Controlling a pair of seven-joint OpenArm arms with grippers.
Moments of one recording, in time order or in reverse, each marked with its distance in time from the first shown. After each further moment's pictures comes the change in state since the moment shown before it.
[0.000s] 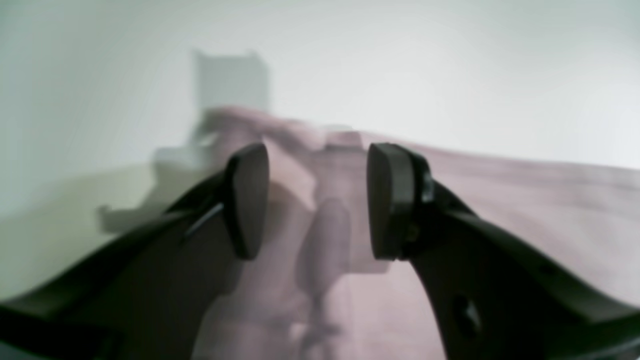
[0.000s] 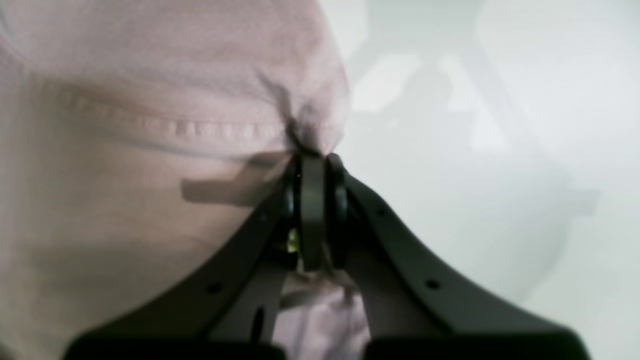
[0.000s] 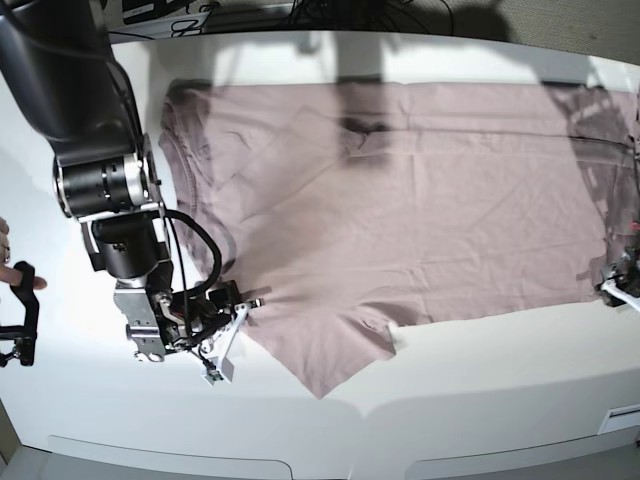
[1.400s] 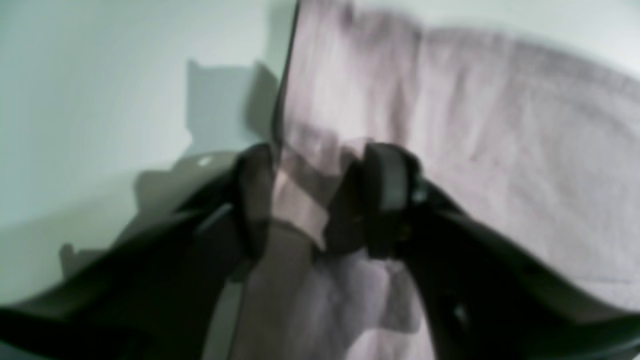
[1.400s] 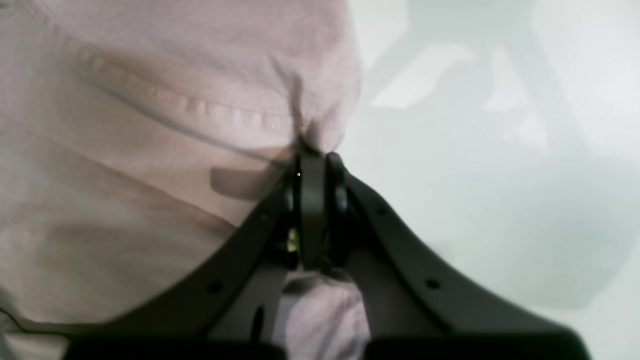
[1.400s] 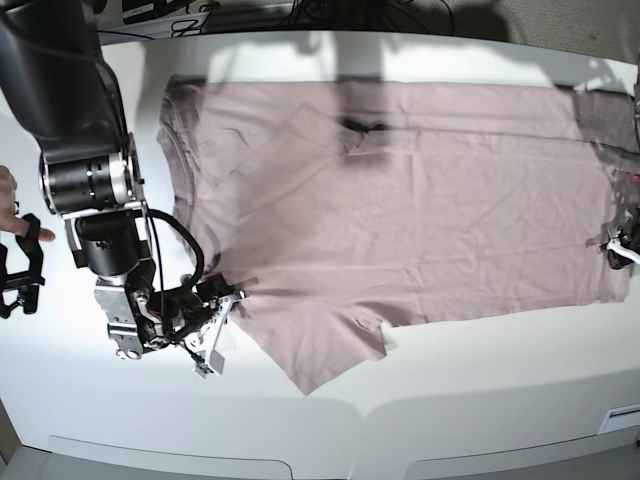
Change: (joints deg) left arm 8.8 -1.3 0.0 0.0 -5.2 -3.3 -7.5; right arm -0.2 2.7 0.0 0.7 4.3 3.8 -1.6
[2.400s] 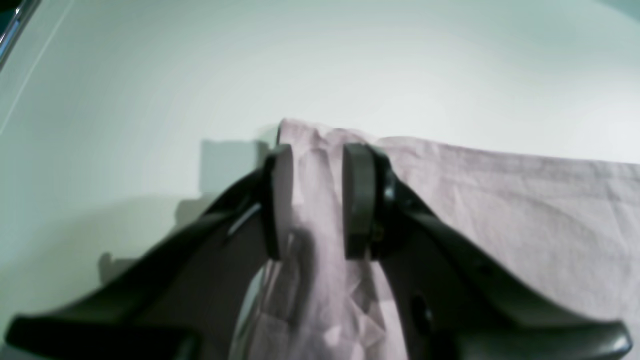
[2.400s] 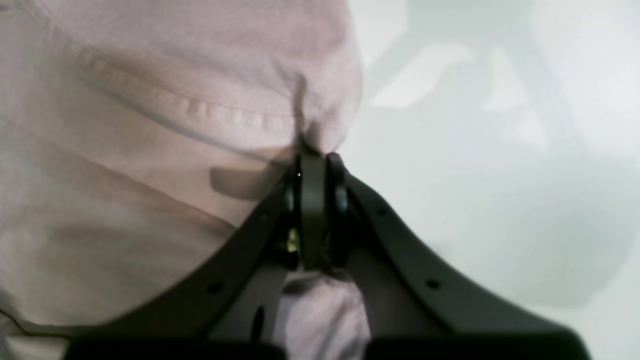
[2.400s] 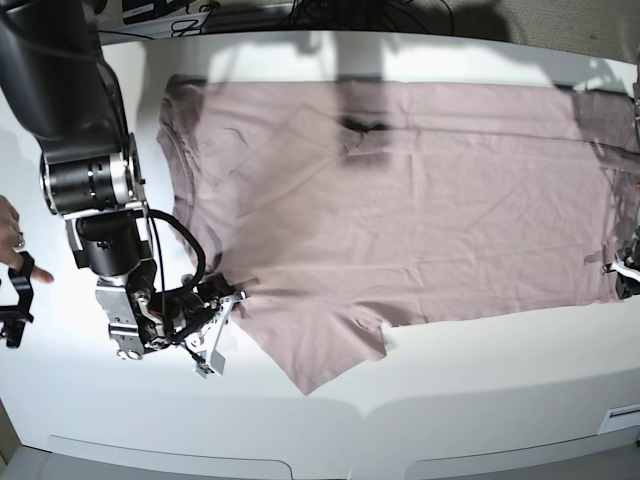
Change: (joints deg) left arm -0.3 0.3 0.0 3.9 1.9 -2.5 -8.3; right arm 0.0 -0.2 0.0 0.0 0.0 0.0 -0.5
